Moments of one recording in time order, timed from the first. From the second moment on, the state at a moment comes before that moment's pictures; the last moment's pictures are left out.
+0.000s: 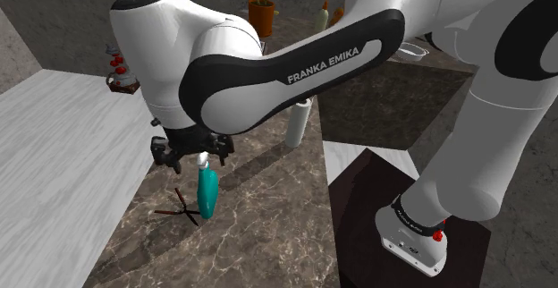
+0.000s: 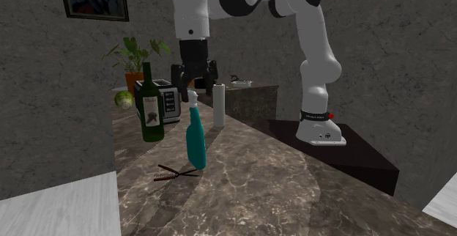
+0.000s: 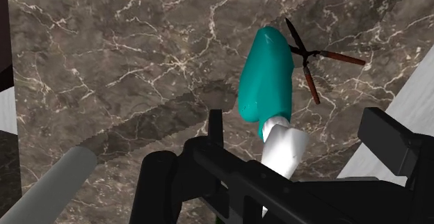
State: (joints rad) arm 0.19 0.29 0.69 -1.75 -0.23 1.90 1.46
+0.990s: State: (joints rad) arm 0.19 0.31 0.68 -1.77 -0.24 1.94 1.47
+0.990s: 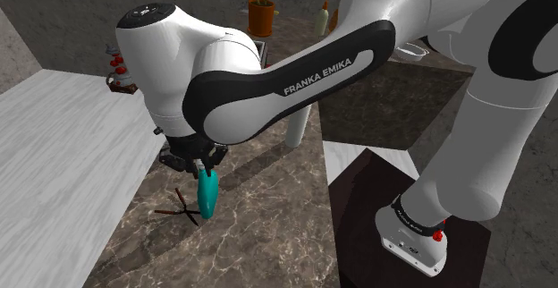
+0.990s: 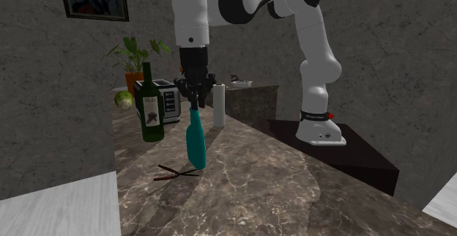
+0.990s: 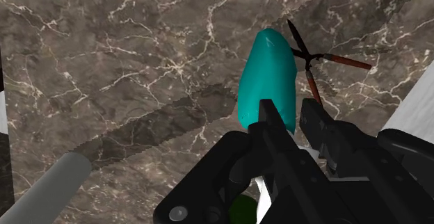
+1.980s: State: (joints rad) arm 0.19 0.28 0.69 -1.70 -0.22 1.84 1.45
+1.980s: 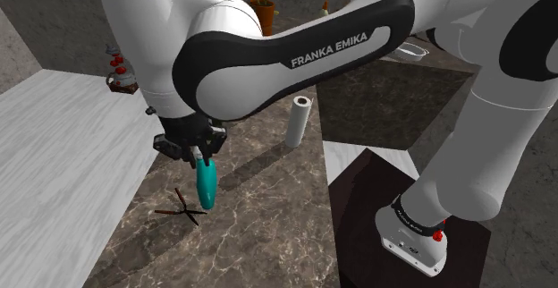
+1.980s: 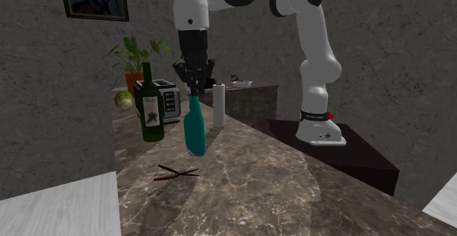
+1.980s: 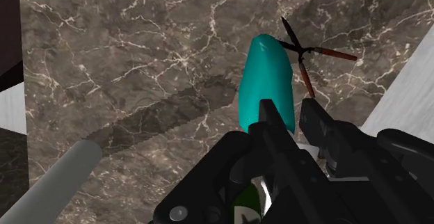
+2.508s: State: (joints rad) arm 0.19 0.26 0.70 -1.61 -0.20 1.74 1.44
